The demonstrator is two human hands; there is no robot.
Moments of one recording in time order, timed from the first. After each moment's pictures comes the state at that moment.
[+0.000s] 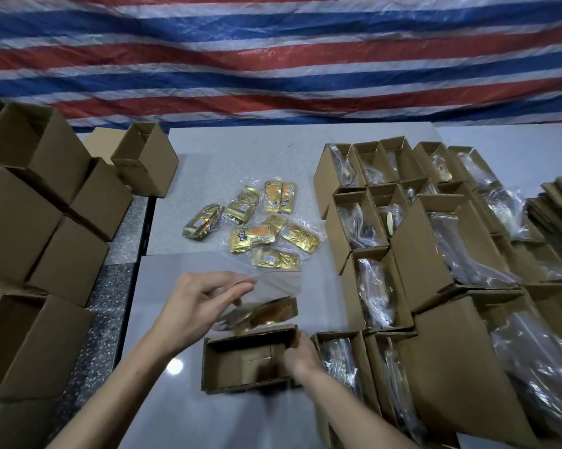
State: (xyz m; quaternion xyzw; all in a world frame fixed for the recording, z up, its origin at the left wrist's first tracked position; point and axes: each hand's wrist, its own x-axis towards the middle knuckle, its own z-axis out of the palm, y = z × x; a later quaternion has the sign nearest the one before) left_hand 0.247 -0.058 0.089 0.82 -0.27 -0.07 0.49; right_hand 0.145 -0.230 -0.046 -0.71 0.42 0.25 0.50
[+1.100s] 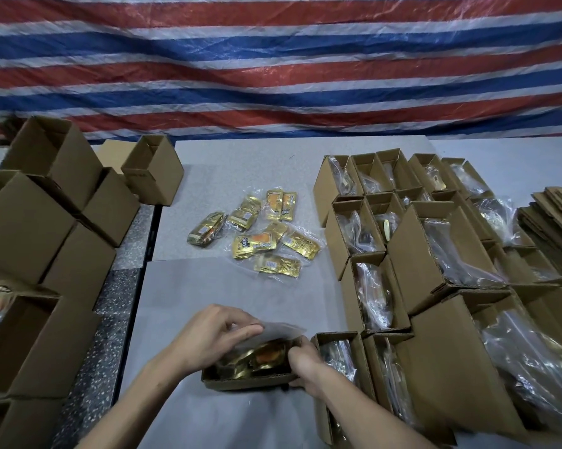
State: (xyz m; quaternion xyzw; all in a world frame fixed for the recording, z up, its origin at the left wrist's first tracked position) left_hand 0.227 -0.048 0.055 0.85 -0.32 -0.21 0.36; right_hand 0.144 -0.231 -0.066 -0.64 0.44 0.27 0.57
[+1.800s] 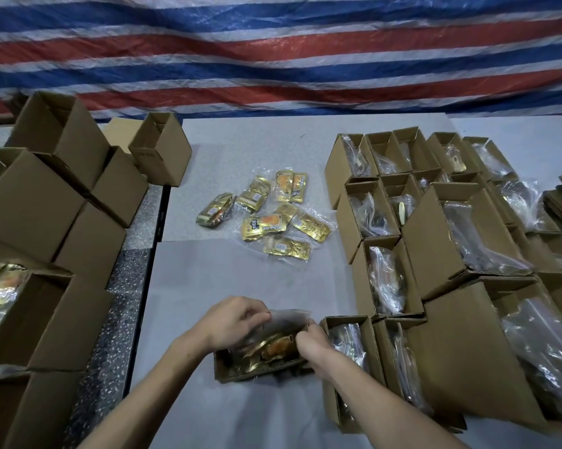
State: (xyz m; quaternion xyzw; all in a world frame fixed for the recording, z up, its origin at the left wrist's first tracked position) left_hand 0.233 -0.055 0.013 0.87 -0.28 -0.32 0.25; right_hand 0.145 -0.231 -0.082 -0.66 0.43 0.25 0.57
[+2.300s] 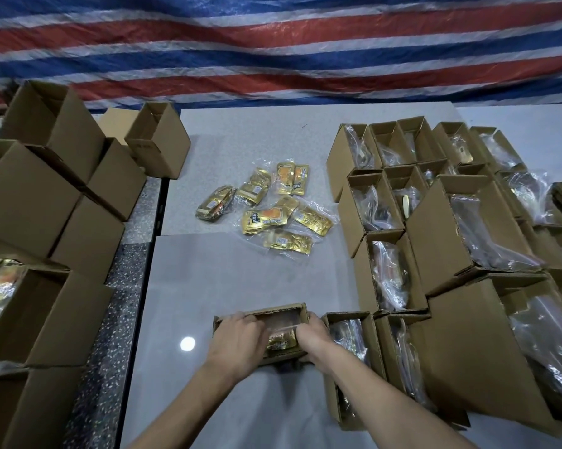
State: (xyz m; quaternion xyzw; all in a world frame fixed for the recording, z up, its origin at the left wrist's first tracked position) left_hand 0.184 -0.068 -0.034 0.94 -0.27 -0.19 0.02; right_hand 0.151 -0.226 -0.079 -0.63 0.44 0.27 0.58
